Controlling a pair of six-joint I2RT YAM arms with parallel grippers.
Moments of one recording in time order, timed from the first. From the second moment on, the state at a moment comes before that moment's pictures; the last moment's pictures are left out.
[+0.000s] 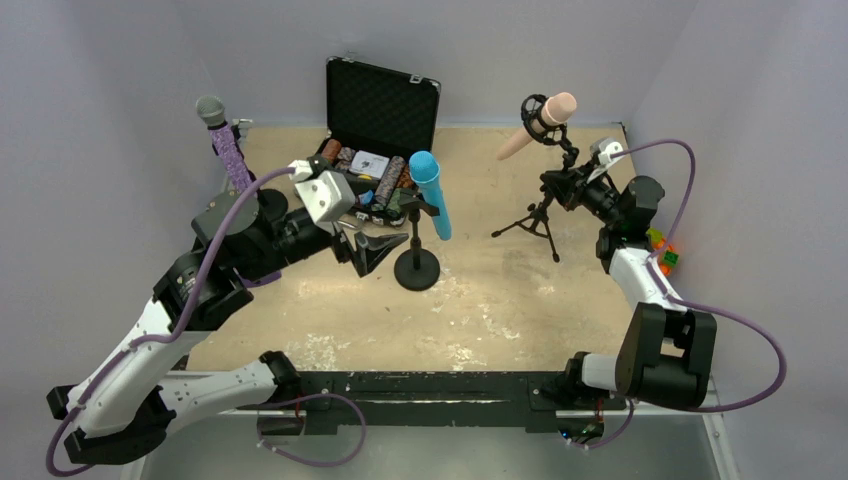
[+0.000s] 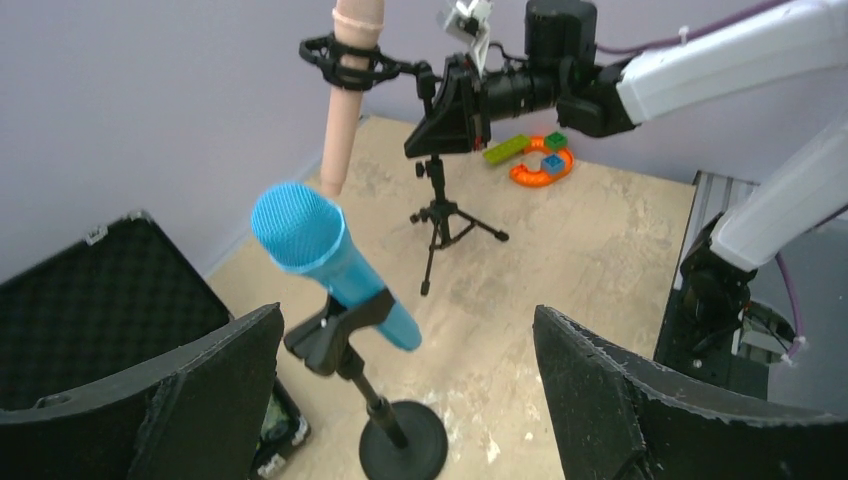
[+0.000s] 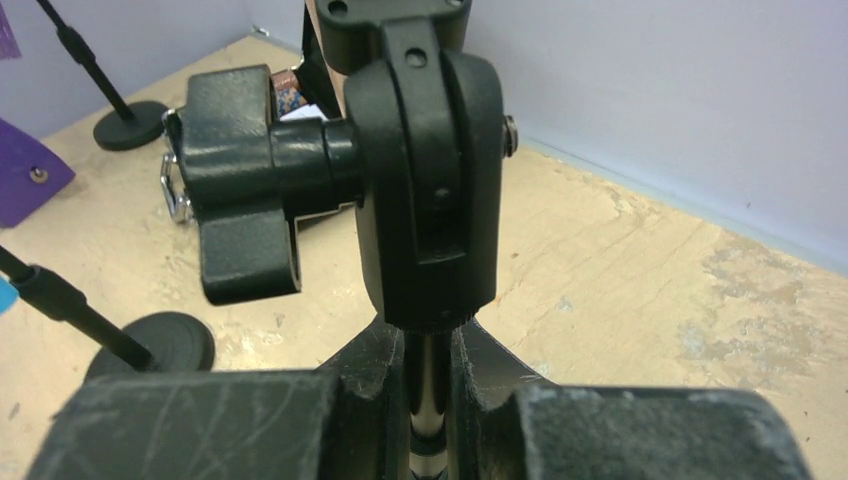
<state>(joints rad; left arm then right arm) -0.86 0.94 1.45 -0.48 0.18 0.13 -0.19 1.29 0.73 0.61 -0.85 0.12</state>
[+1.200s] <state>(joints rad) -0.86 0.52 0.93 -0.46 -0.01 -0.08 -0.23 1.35 0.73 0.42 -1.03 -0.19</state>
